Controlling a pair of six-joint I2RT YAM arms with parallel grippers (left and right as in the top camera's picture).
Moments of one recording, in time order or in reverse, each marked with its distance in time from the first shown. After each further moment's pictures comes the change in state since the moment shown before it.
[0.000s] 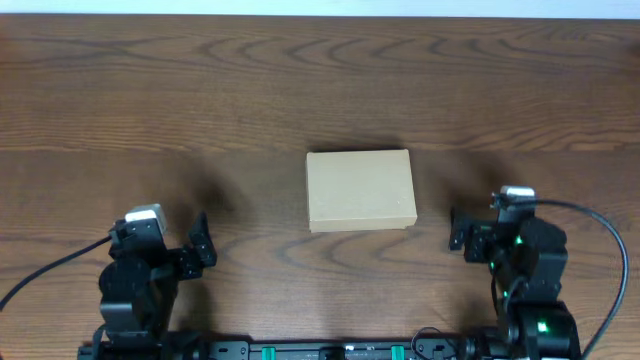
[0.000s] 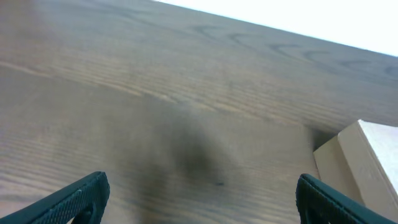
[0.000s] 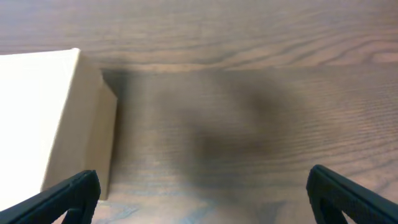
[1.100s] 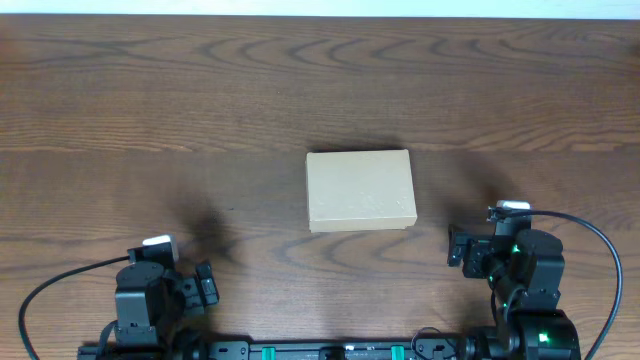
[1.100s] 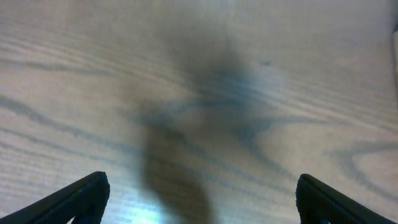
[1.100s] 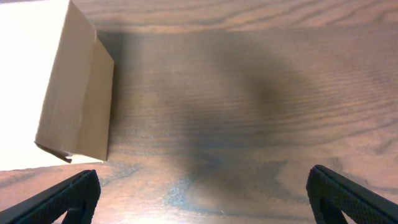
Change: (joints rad) left arm 0.000 -0.001 0.000 -0.422 -0.031 0.008; right arm 0.003 -0.047 -0.001 -0.140 0.000 0.003
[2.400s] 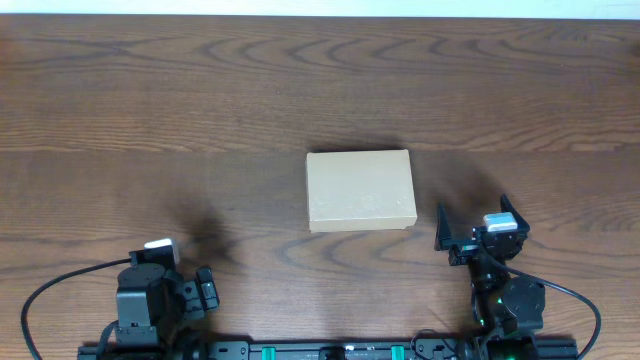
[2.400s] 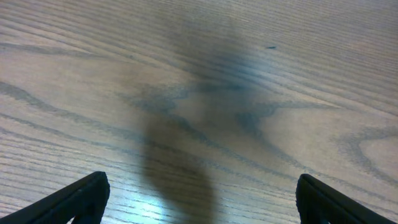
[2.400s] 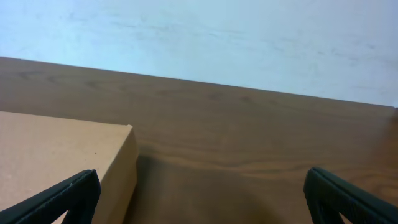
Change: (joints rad) left arm 0.000 0.000 0.000 -0.038 0.000 0.002; right arm 0.136 -0.446 -0.408 0.613 0.033 -0.114
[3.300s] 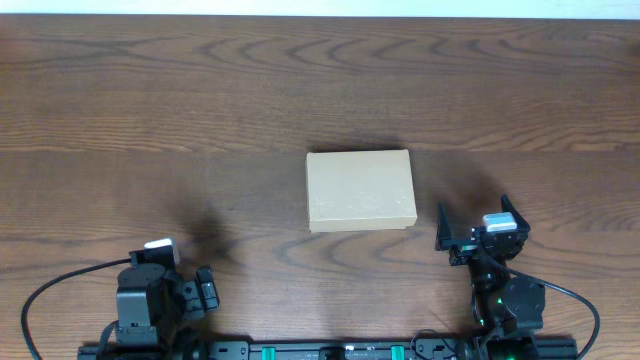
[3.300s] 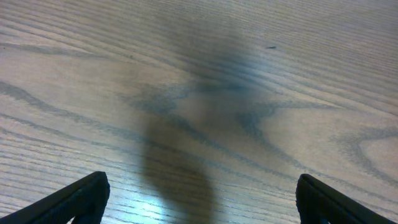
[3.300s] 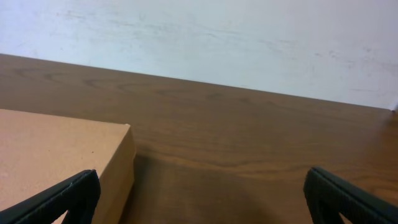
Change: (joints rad) left arm 0.000 0.000 0.000 0.000 0.000 0.000; right arm 0.000 0.000 0.000 0.000 0.003 -0.016
